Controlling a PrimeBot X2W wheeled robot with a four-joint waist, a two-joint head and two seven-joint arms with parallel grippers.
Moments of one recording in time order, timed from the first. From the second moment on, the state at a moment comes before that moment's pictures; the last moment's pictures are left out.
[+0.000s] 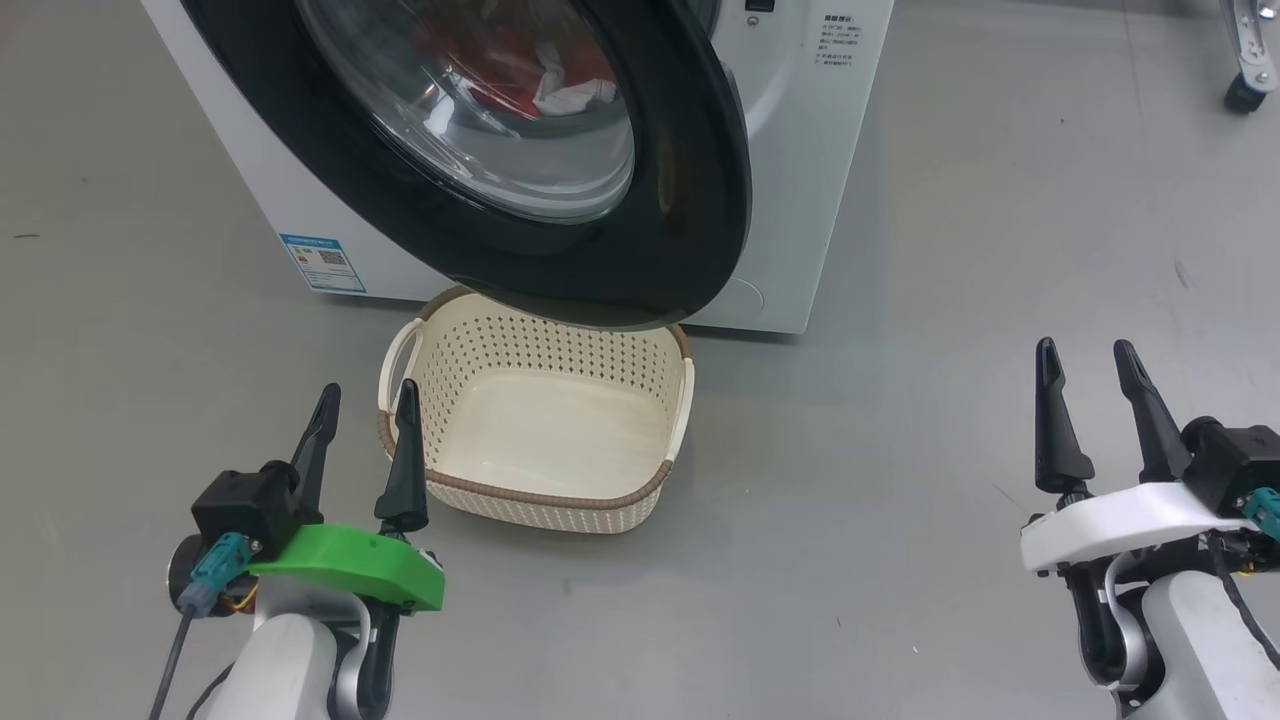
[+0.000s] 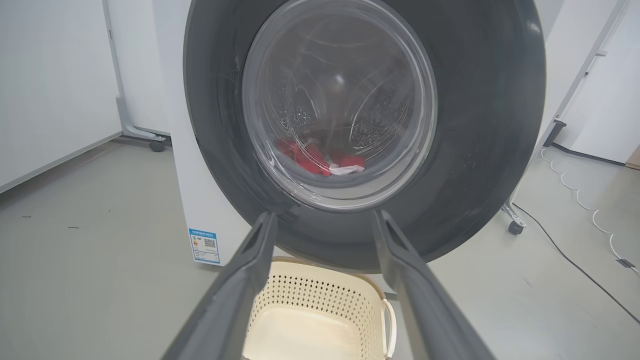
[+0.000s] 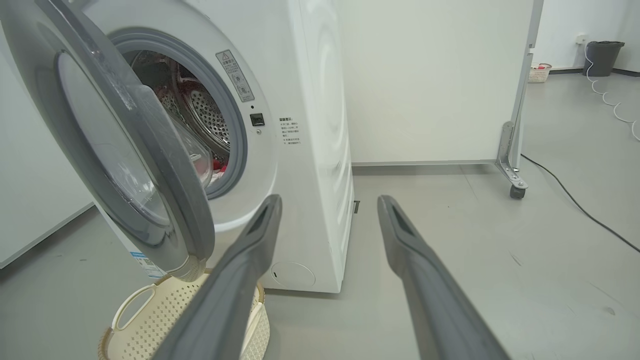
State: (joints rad) left arm -0.23 0.03 -0.23 0.32 -0.48 -0.05 -0.25; right arm -0.13 -0.25 0.23 0.17 0.54 -0.03 -0.25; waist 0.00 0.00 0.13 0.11
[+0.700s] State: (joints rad) left arm -0.23 0.03 -0.23 0.32 -0.48 -0.05 -0.25; right arm -0.11 -0.25 0.22 0.15 0.54 -0.03 -0.25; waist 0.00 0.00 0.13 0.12
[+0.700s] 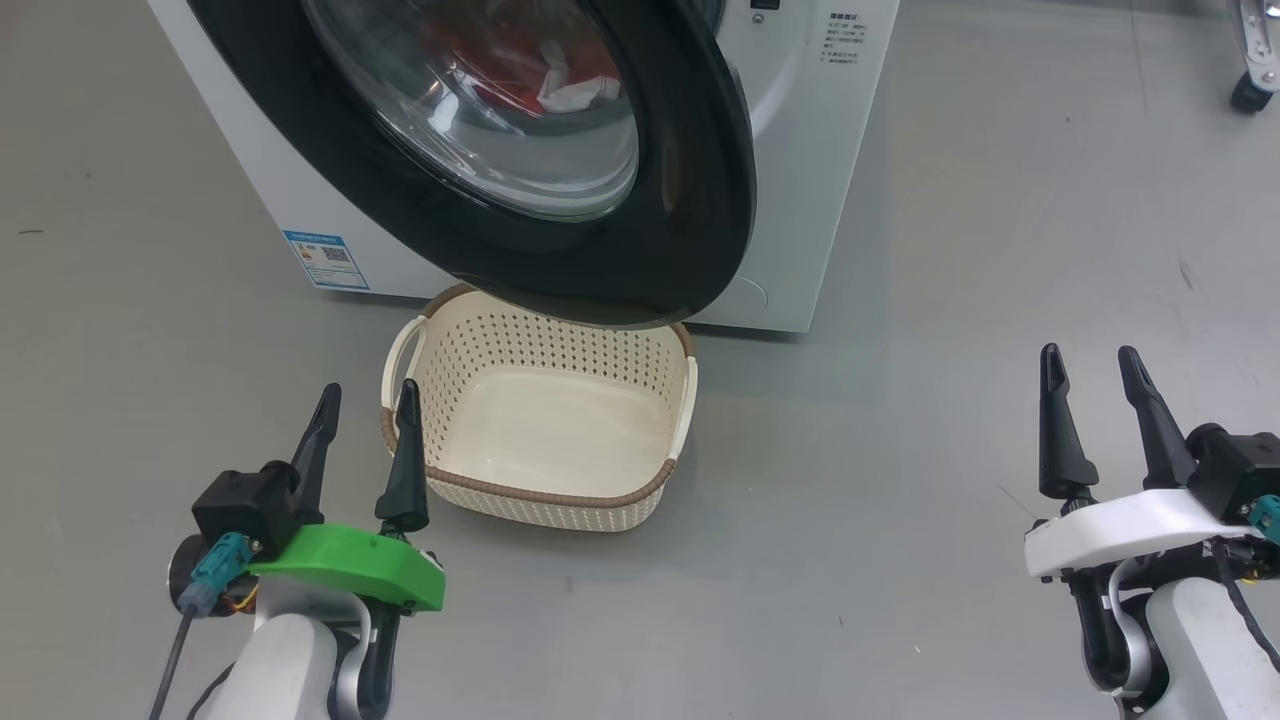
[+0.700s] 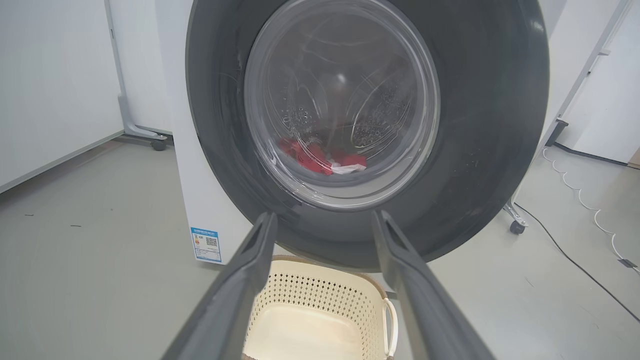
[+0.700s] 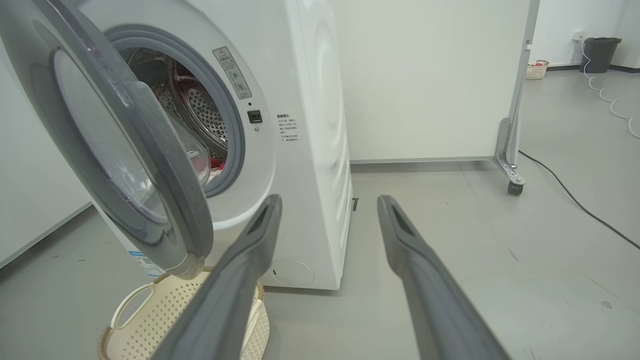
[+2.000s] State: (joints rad) left arm -0.26 0.03 -0.30 0.30 -0.49 -0.06 -0.25; right arm -0.35 -0.32 0.21 0.11 0.58 0.05 -0.12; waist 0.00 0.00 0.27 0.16
